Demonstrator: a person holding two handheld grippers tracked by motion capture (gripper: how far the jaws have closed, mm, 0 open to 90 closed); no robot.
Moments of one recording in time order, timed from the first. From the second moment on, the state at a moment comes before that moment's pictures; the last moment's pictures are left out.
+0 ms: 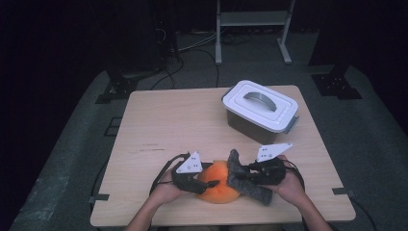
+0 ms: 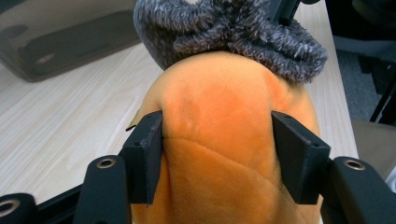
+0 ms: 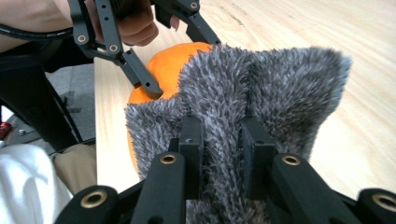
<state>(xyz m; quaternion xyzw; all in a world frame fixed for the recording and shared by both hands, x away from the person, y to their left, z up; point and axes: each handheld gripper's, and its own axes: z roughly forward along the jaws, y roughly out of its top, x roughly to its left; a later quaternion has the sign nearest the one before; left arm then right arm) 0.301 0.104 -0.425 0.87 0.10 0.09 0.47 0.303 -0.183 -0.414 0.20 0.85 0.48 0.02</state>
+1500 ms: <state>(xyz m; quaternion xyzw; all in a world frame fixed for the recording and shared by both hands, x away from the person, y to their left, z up) 0.303 0.114 -0.430 0.87 0.09 0.06 0.48 0.313 -0.205 -0.428 0.26 0.86 0.45 0.00</state>
